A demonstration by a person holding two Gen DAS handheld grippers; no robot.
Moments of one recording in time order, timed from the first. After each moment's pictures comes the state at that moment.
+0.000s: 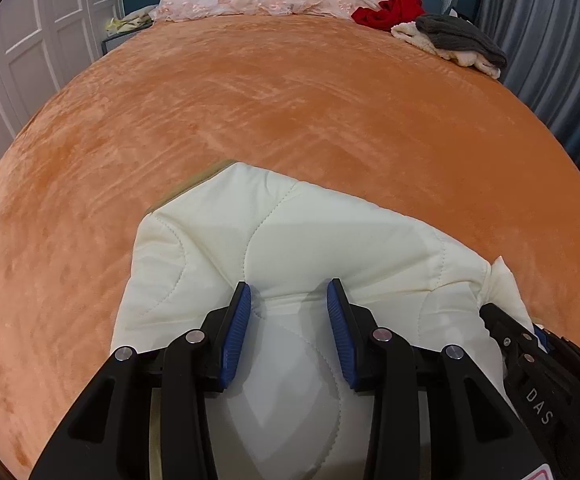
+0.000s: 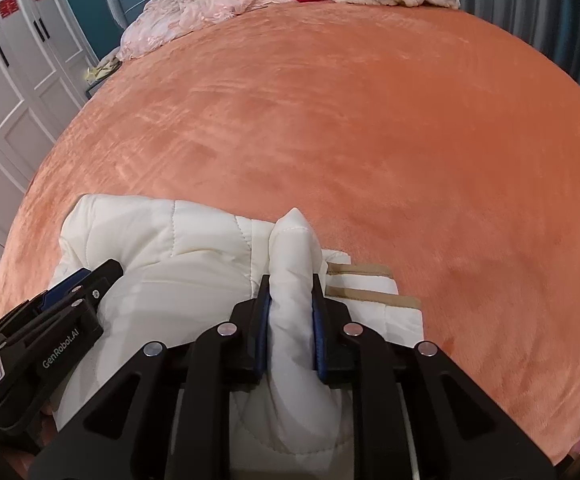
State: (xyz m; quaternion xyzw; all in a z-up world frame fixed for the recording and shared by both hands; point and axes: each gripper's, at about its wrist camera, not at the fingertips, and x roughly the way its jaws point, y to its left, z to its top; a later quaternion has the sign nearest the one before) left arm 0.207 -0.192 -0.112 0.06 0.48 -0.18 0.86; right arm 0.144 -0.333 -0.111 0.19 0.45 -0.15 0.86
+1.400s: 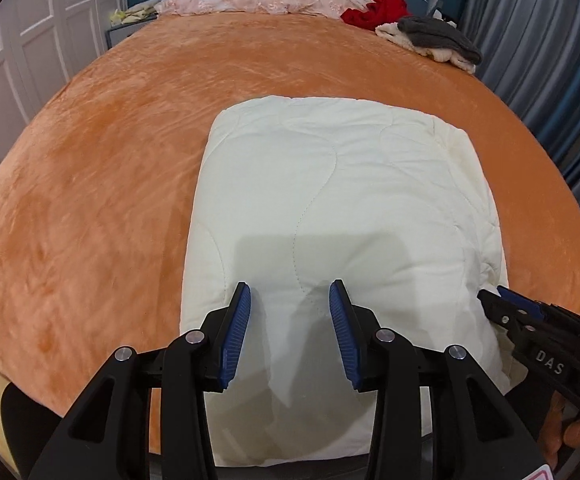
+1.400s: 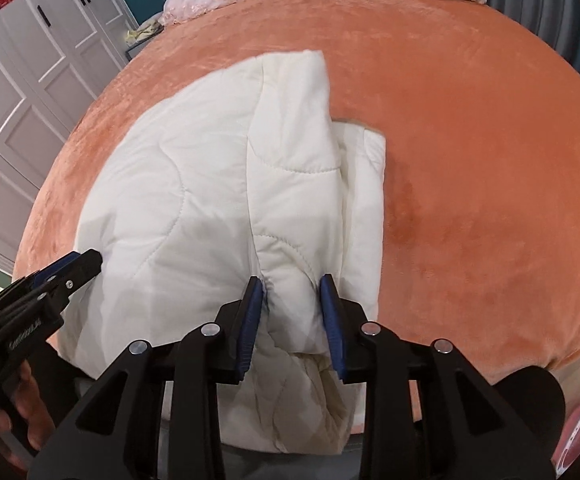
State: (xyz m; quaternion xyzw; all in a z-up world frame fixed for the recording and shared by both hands) left arm 0.083 -0.113 -0.068 0.04 0.49 -0.20 0.85; right arm 0.034 -0.301 -0.080 0.18 0.50 -0.08 0.84
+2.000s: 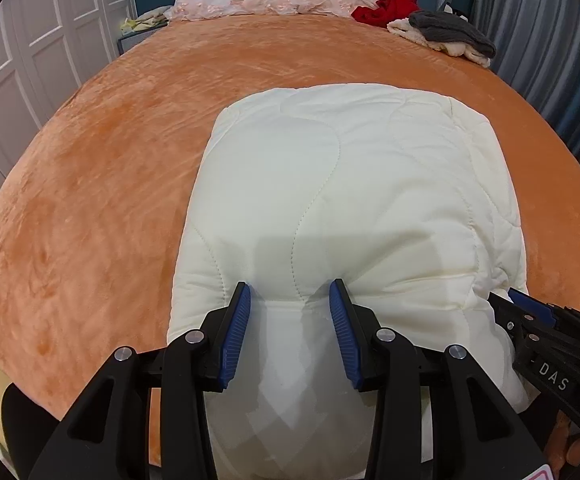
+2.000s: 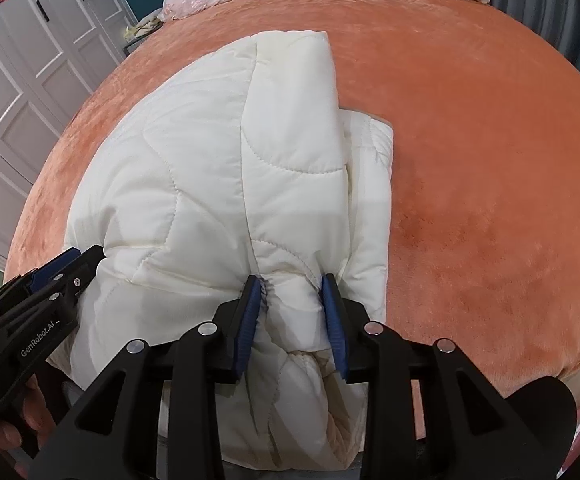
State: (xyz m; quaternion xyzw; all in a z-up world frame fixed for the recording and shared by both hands) left arm 0.082 -0.131 -0.087 0.07 0.48 -0.17 0.86; right arm 0.037 -0.298 -0.094 0.17 0.50 -0.08 0.85
